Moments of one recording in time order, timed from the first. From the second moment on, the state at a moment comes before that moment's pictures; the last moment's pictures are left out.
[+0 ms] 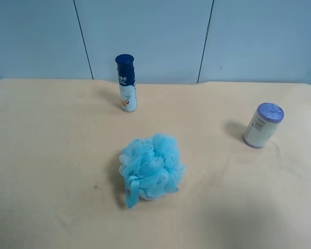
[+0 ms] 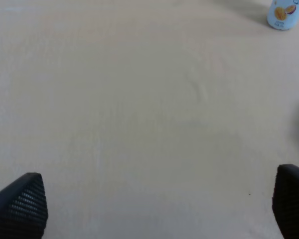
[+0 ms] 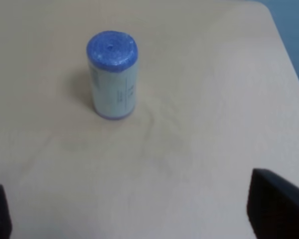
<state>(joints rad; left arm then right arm) 0.06 0.00 -0.51 -0.06 1.05 0.05 0.03 0.00 -0.50 -0.05 1.07 0.03</state>
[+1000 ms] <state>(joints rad) 0.06 0.00 -0.51 -0.06 1.05 0.05 0.03 0.00 -0.50 -0.06 1.07 0.03</state>
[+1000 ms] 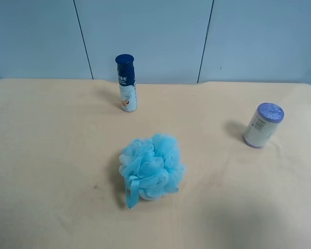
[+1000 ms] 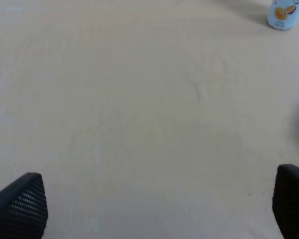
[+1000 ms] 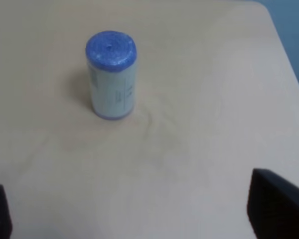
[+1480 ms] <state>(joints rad) 0.06 0.00 -0.51 -0.06 1.05 0.05 0.03 0.00 -0.50 -0.06 1.07 0.03</state>
